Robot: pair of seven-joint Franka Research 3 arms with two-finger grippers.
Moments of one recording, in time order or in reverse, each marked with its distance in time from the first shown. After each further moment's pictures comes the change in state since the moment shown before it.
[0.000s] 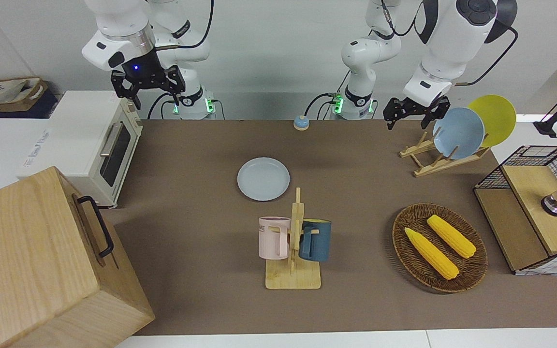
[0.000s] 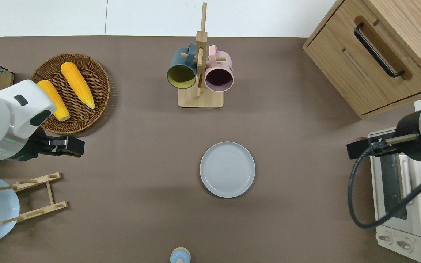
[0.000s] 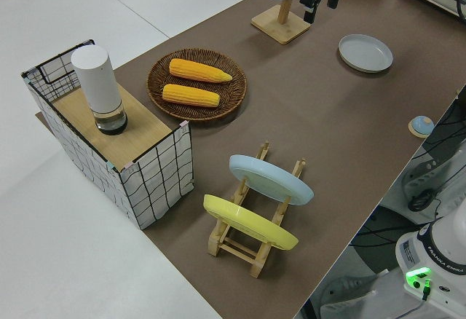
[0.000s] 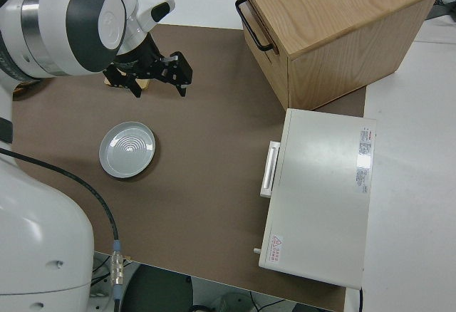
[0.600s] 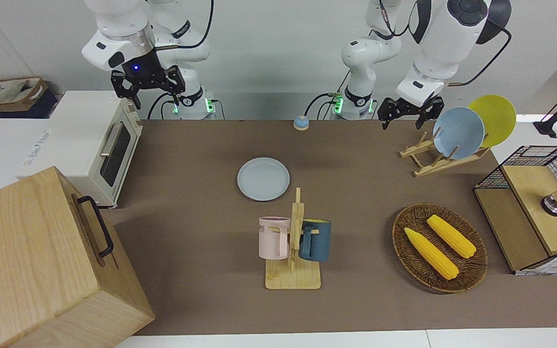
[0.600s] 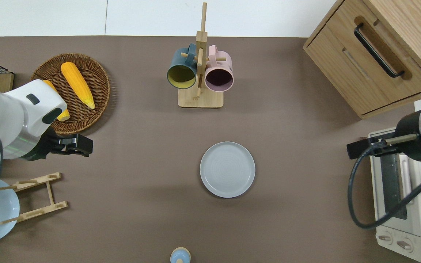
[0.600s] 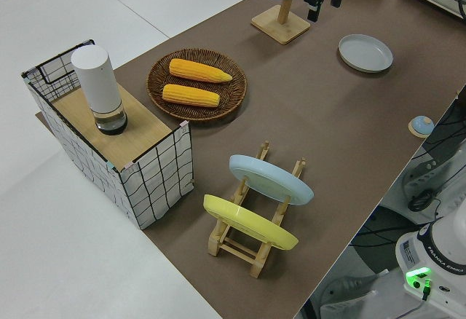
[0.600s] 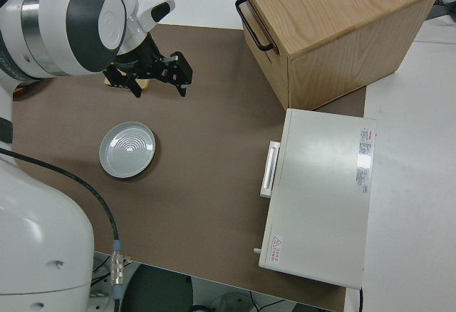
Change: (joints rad) left arm 0.058 0.002 -0.082 0.000 -0.001 0.000 -0.015; right arm 0.000 0.000 0.000 0.000 0.000 0.000 0.000
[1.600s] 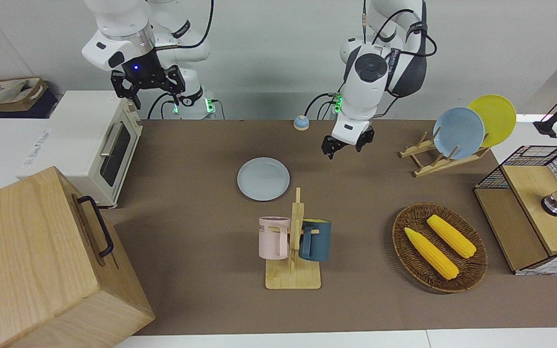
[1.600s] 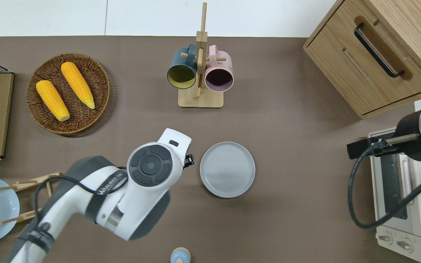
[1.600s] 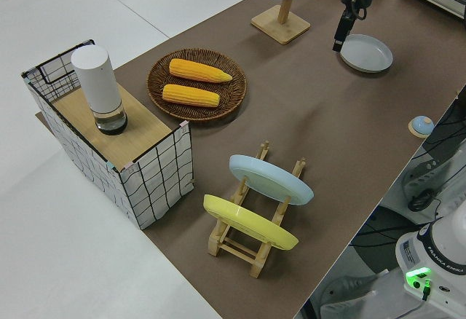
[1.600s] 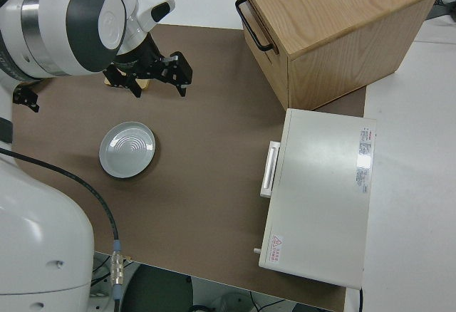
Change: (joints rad) left arm -0.214 0.062 0.001 -0.247 0.005 0.289 -0.478; right arm 0.000 0.000 0.000 0.000 0.000 0.000 0.000
